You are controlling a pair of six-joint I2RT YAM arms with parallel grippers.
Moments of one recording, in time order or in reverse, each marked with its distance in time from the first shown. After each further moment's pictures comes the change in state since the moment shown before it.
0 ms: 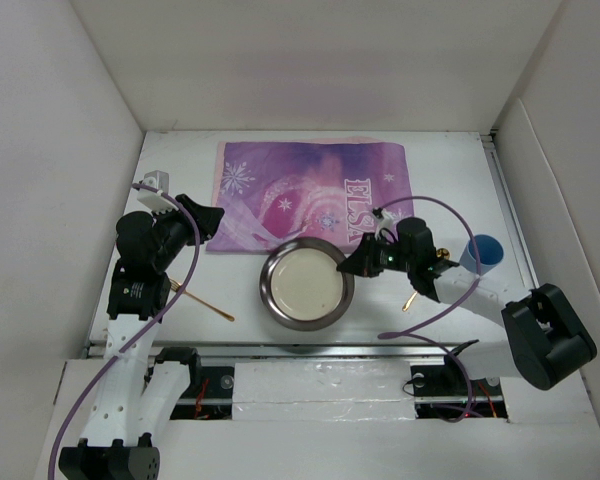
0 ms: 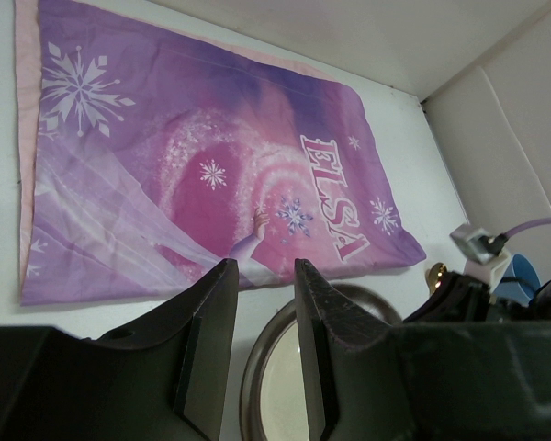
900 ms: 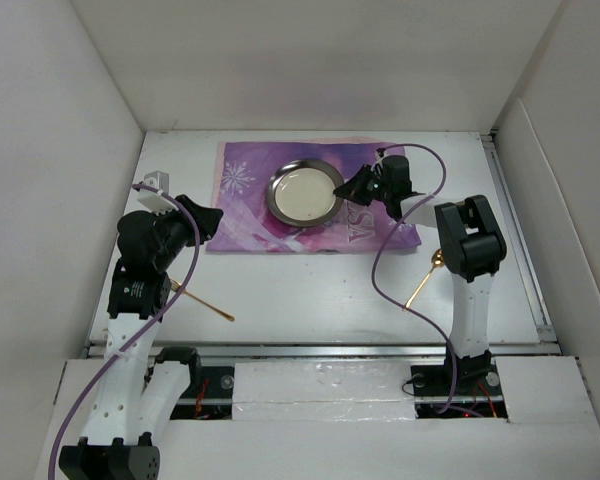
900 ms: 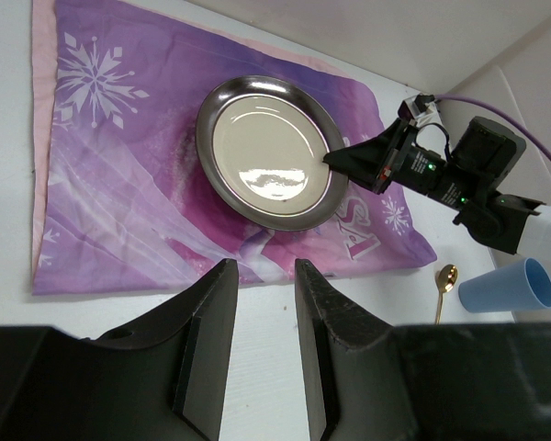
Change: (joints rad) left arm 0.000 0.005 0.000 -0.021 -0.027 0.006; right arm -0.221 0.801 0.820 0.031 0.092 0.217
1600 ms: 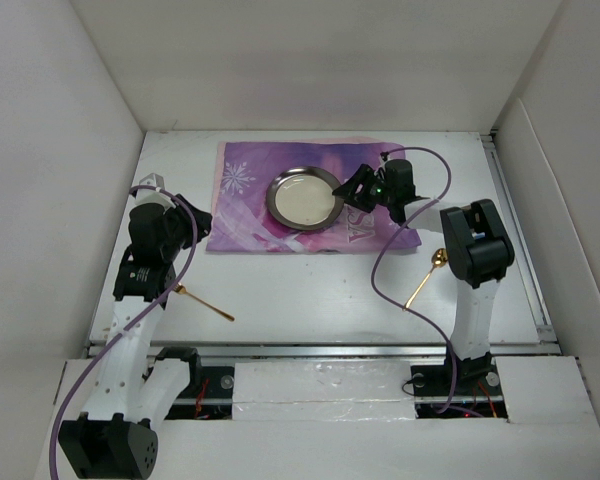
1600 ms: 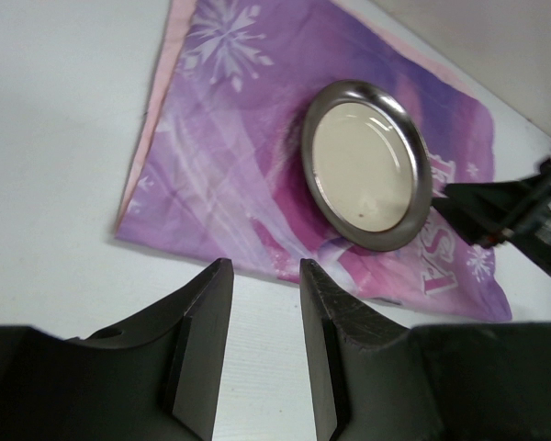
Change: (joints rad) left arm 0.000 0.087 0.000 -0.074 -0.225 -0.045; right arm 0.000 -0.024 -0.067 0.016 0.023 0.015
